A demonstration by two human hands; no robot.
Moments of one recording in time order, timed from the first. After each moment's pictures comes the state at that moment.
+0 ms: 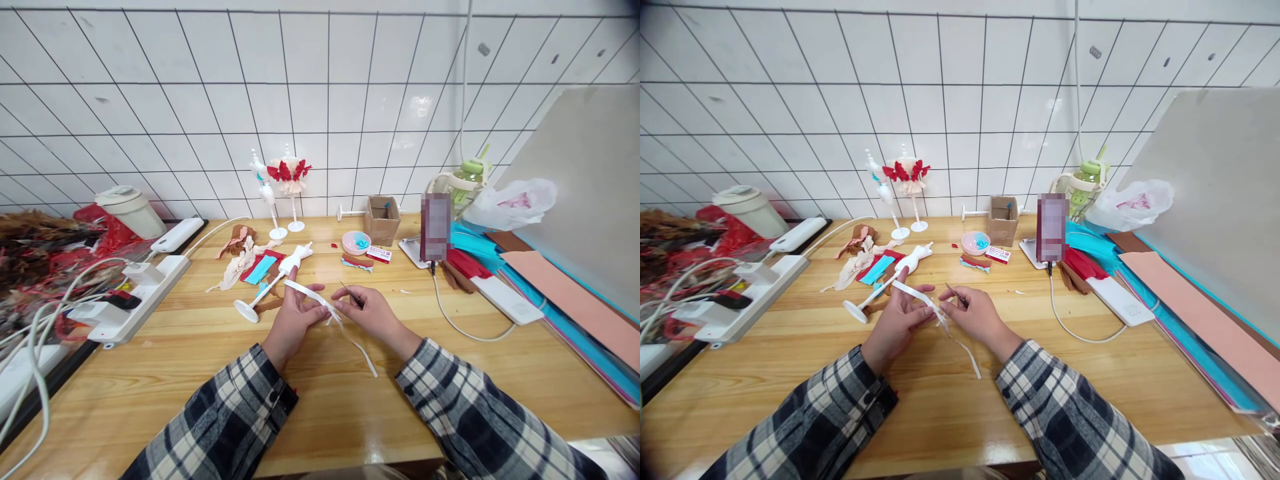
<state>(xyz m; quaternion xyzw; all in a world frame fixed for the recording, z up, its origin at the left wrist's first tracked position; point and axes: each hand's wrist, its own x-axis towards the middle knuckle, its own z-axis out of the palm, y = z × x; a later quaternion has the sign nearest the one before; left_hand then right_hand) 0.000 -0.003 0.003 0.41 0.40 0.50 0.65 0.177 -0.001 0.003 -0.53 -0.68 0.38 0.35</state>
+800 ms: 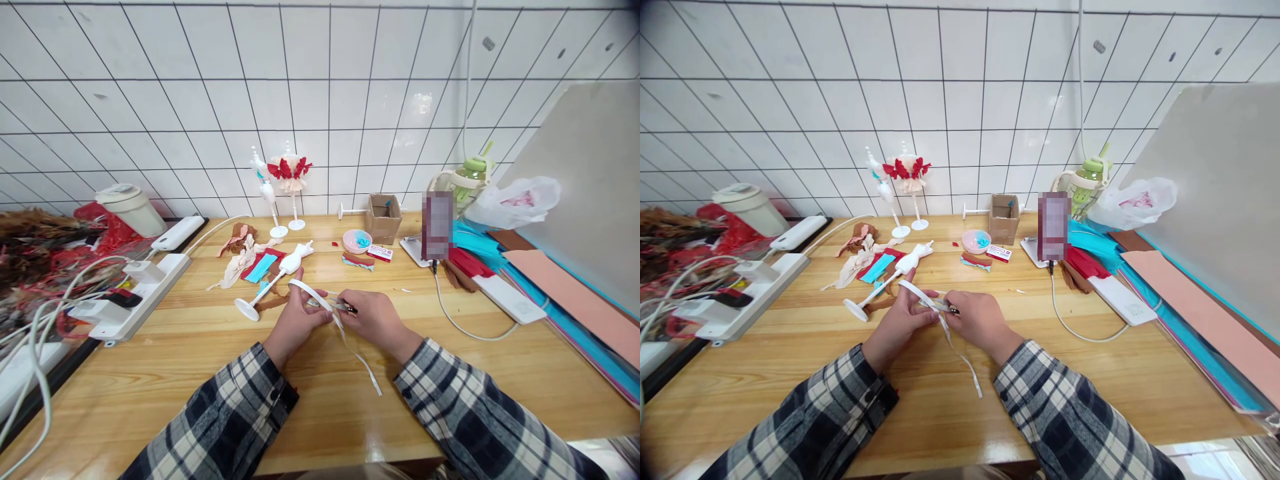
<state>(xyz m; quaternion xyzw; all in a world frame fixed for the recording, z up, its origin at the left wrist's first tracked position) 0.000 -0.003 0.001 0.44 0.45 0.43 0.65 0.178 -0.007 0.005 -0.54 -0.81 0.14 0.18</state>
